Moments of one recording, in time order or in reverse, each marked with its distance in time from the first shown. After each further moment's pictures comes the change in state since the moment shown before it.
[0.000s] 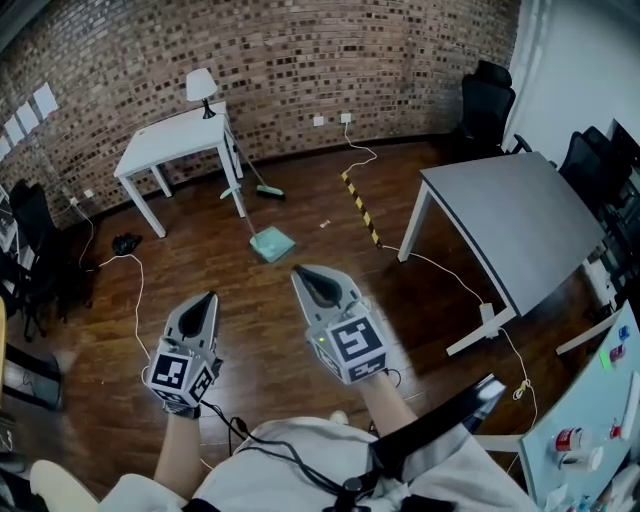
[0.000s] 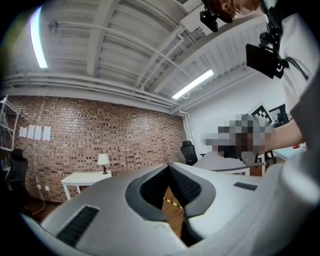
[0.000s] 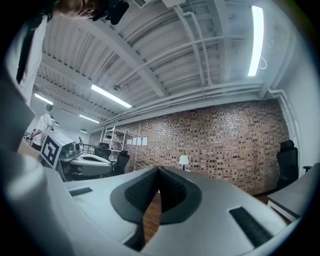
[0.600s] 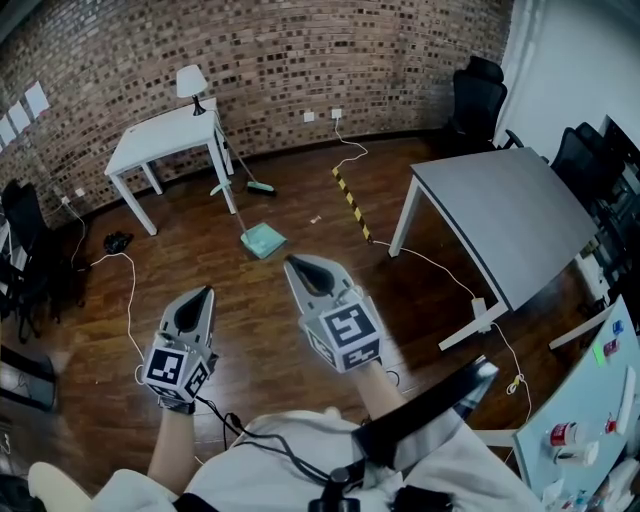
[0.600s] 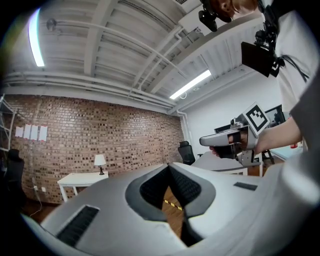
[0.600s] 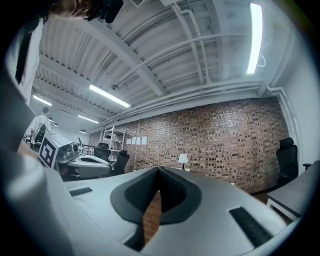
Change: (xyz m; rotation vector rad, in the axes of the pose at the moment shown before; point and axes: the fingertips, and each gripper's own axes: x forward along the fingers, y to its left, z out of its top) left arm 0.010 -0.014 -0.001 0.005 -0.003 -0.032; right arm 0.001 -0.013 -0.004 0.020 0.017 0.000
